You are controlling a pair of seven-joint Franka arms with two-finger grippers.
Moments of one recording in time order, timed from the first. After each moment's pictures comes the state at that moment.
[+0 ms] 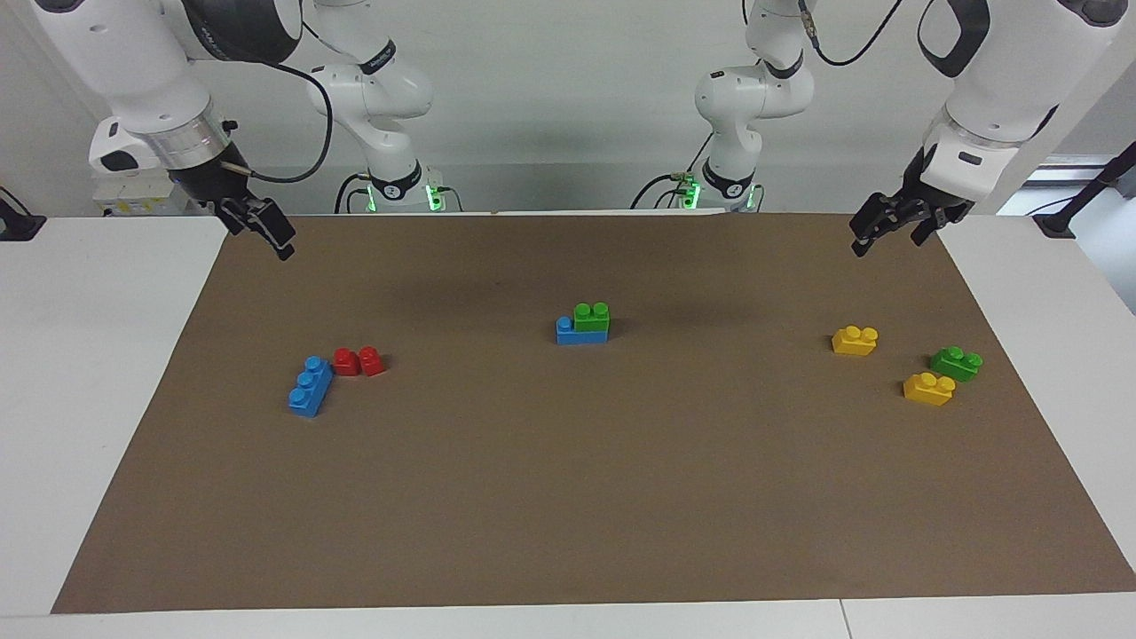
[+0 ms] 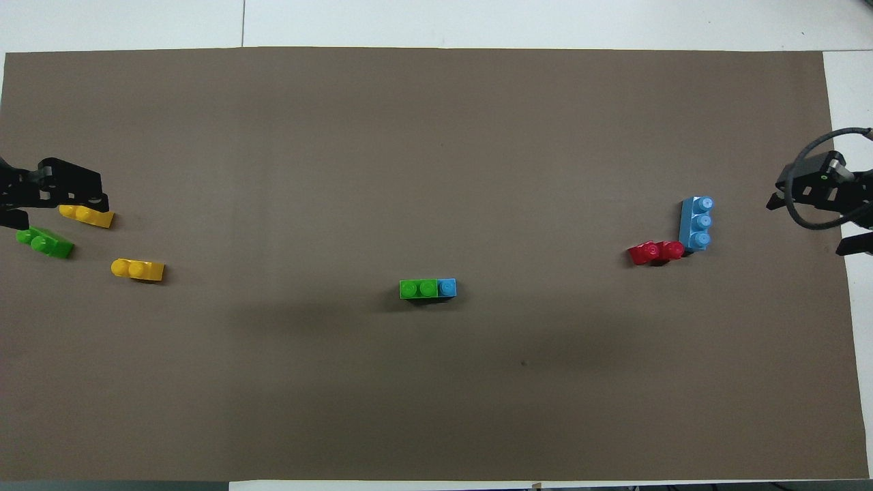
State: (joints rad) left arm 0.03 0.02 -0.08 -1.55 0.00 1.53 -0.21; right arm -0.01 -0.04 -0.03 -1.66 0.04 1.56 0.66
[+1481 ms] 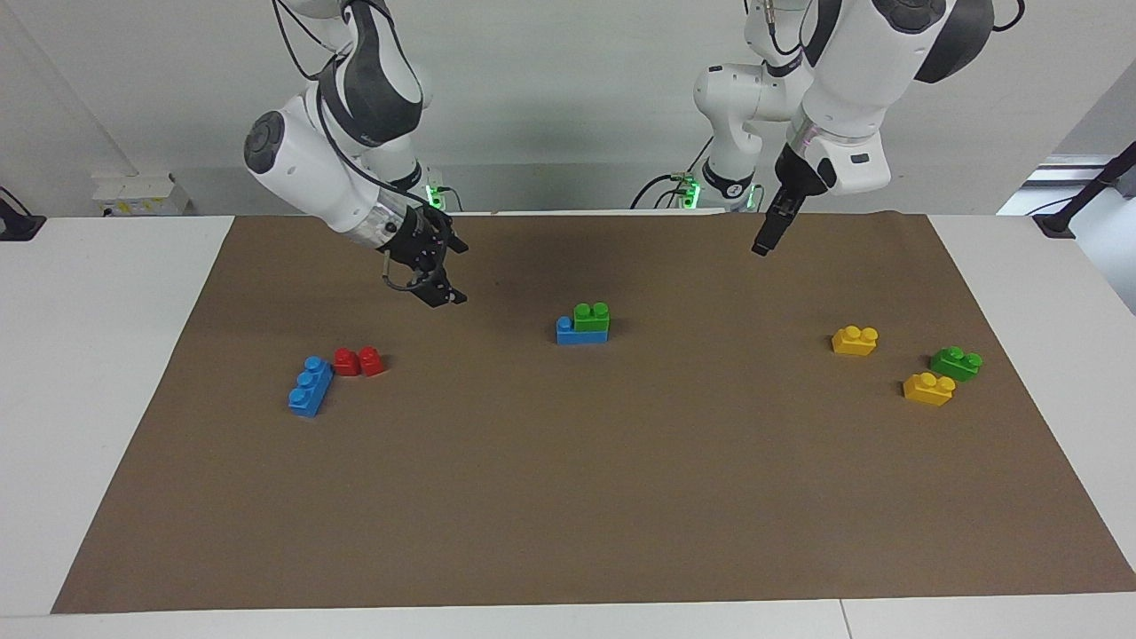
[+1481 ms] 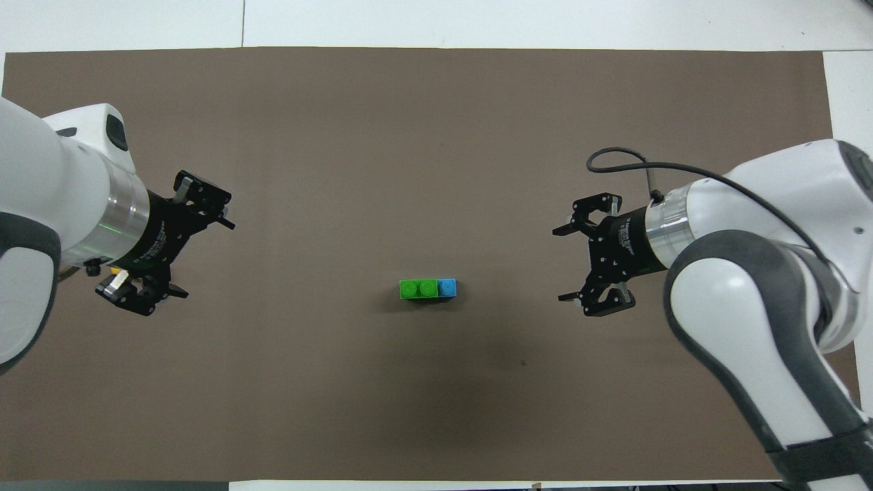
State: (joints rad) left arm -0.23 -0.06 -0.09 -1.68 -0.06 1.55 -1.32; right arm 0.26 -0.03 -0.03 -2.06 0.59 1.96 1.59
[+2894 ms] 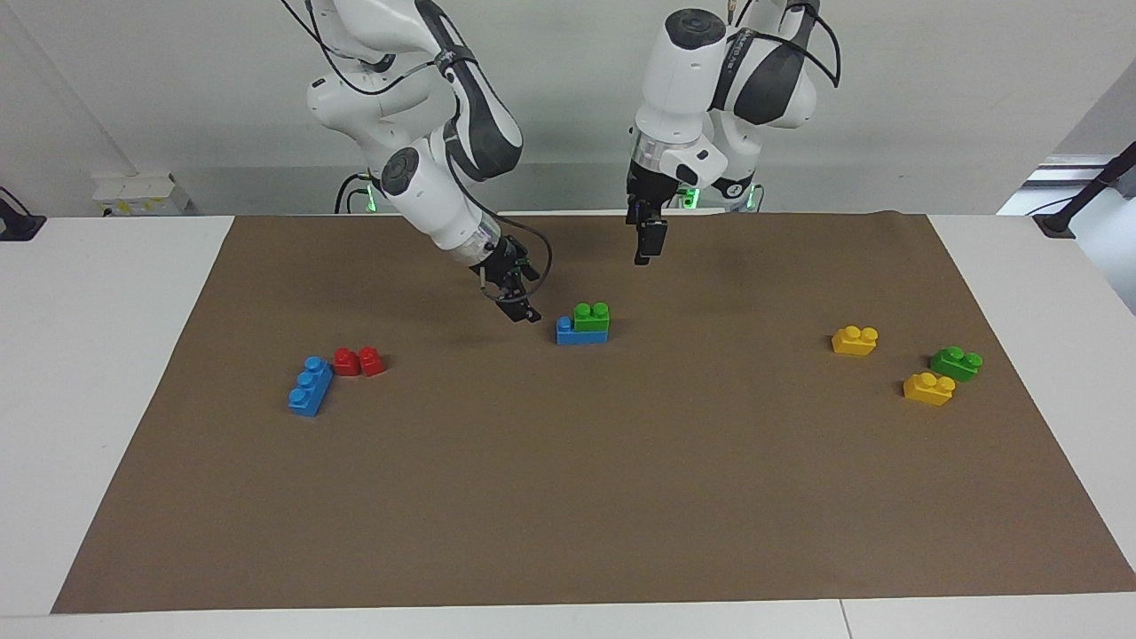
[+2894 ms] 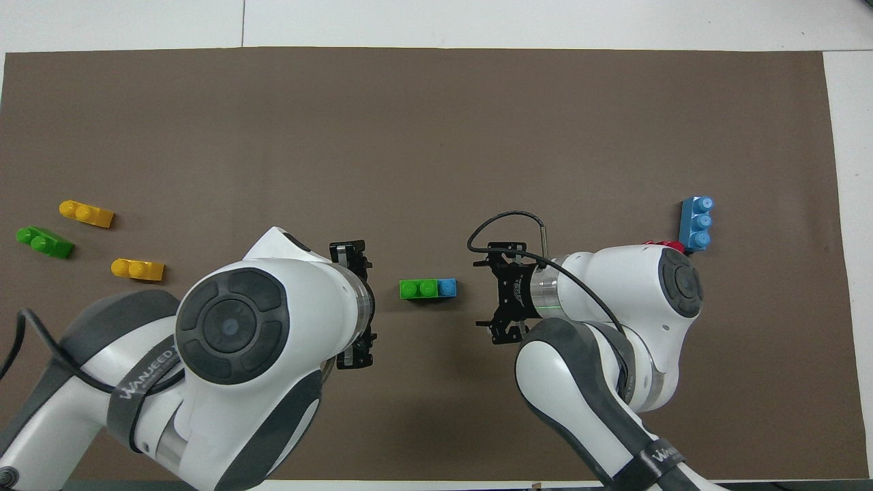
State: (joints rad) left arm -0.57 -0.11 -0.10 -2.01 -0.07 2.01 -2.21; right arm 0.52 0.03 -0.02 -2.28 0.77 2.43 1.50
